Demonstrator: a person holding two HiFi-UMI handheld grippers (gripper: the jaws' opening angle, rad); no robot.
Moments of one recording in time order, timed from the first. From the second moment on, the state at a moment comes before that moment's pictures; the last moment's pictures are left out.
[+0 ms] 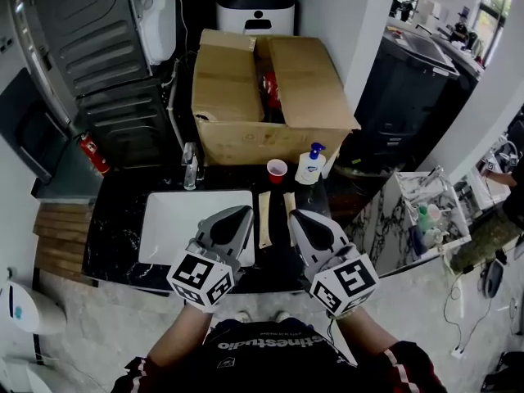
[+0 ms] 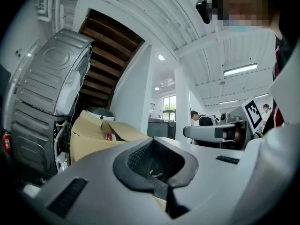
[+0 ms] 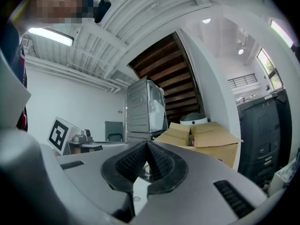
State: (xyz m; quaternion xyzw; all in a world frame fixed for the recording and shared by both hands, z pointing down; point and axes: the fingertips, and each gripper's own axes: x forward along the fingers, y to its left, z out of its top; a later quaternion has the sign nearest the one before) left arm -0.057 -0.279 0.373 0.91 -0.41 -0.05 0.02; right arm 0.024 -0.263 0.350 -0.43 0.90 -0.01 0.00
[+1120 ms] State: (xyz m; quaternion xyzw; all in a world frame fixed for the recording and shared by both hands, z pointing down) left arm -0.044 -0.278 0.383 0.92 -0.40 -0.04 0.02; right arm 0.026 -0.255 0.351 -0.42 0.91 0.00 0.00
